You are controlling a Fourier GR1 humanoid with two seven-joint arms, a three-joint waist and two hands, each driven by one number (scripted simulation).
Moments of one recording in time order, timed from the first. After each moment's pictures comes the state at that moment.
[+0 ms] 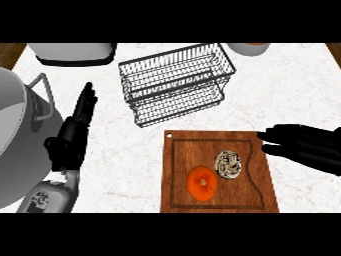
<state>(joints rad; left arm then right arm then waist) -0.17 0.20 -0.21 -1.54 0.01 0.33 0.06 -0.24 -0.70 0.06 -2.06 0.09 0.89 -0.01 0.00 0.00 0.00</state>
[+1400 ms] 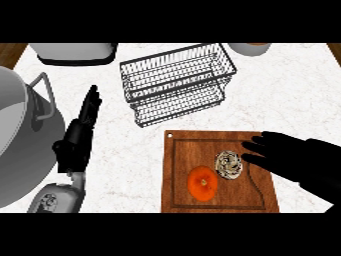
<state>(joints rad) -0.15 0.11 -0.16 -1.53 -0.08 0.26 0.04 -0.16 -0.64 0.21 -2.04 0.69 0.81 -0.23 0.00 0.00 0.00</state>
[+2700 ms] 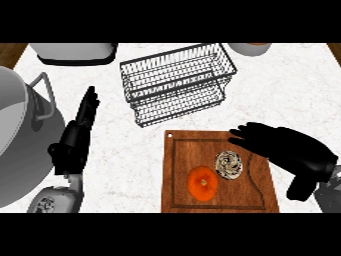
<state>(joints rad) -0.13 0.07 -0.11 -1.56 -0.13 0.20 0.04 -0.20 -0.47 0.24 -1.71 1.00 0.63 -0.42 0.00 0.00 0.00</state>
